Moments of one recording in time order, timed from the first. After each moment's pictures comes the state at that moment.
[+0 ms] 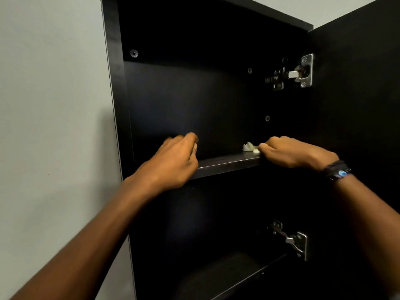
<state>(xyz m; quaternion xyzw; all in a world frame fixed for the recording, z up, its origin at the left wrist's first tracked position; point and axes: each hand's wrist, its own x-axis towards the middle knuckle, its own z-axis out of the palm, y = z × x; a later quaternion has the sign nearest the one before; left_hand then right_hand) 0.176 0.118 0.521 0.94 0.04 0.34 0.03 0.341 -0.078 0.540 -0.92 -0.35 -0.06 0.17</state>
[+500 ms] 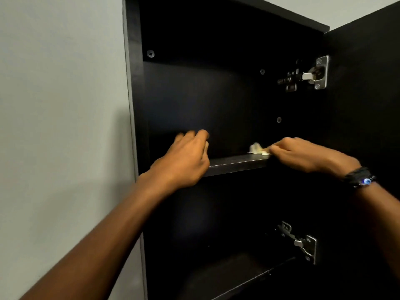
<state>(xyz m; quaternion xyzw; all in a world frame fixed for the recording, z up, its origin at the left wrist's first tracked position) 0.173 0.112 0.519 0.93 0.06 0.35 0.01 0.339 -0.088 0.537 -0.89 -0.41 -0.09 0.17</state>
